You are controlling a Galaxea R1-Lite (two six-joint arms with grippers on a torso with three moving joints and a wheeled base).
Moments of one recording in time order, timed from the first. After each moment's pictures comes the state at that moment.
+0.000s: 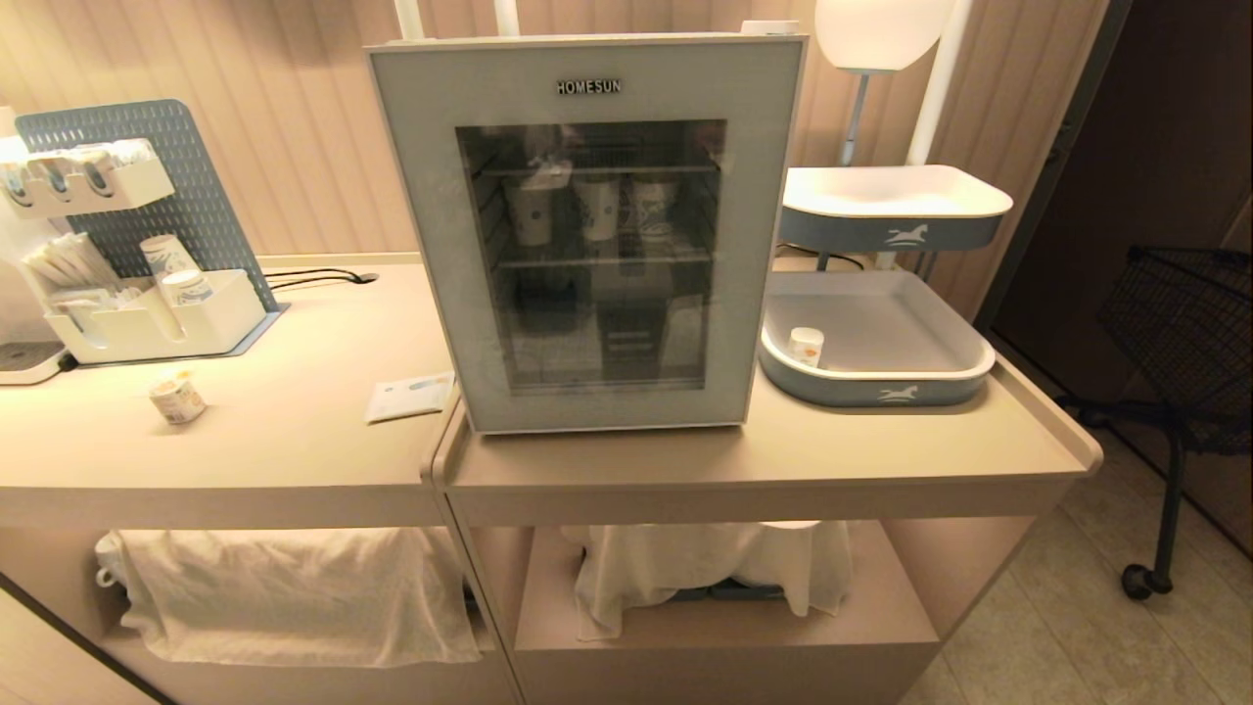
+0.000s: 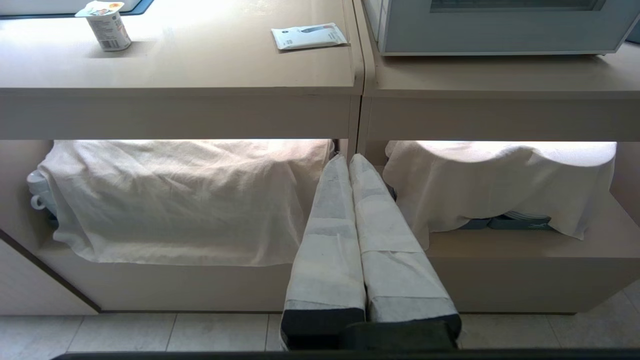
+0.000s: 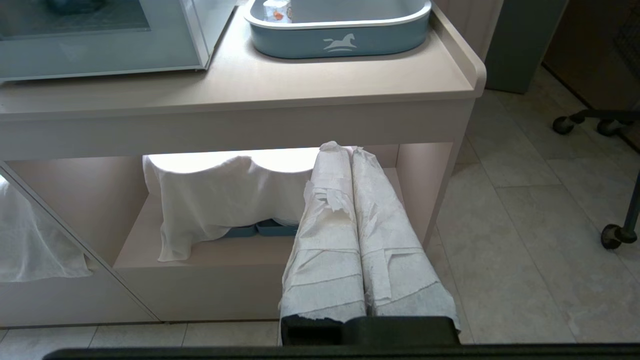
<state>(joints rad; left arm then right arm) 0.00 0.00 0.00 0.00 0.00 -0.01 0.01 0.00 0.00 0.01 -0.01 0.00</state>
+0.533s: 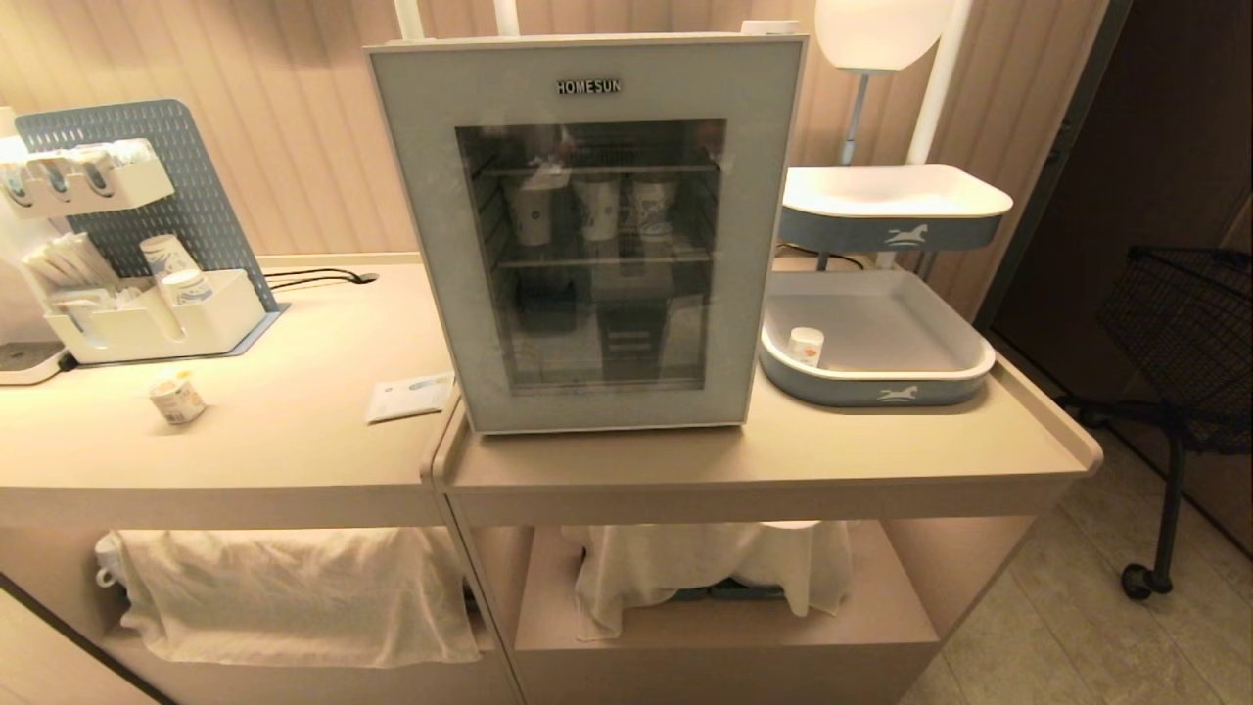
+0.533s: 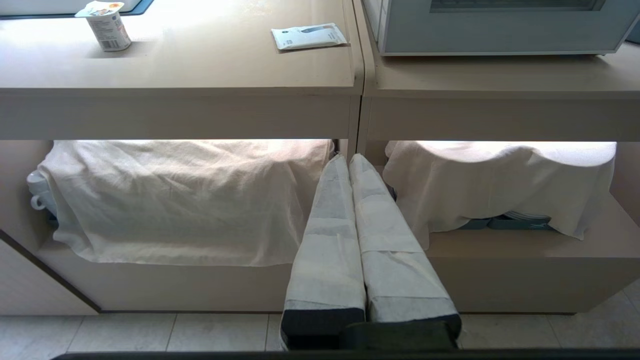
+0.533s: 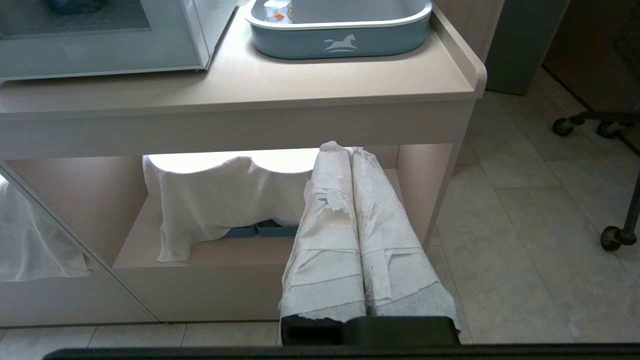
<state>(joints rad) 0.00 0.00 0.00 0.00 0.00 -0.01 0.01 0.00 0.00 0.00 -0.01 -0.01</state>
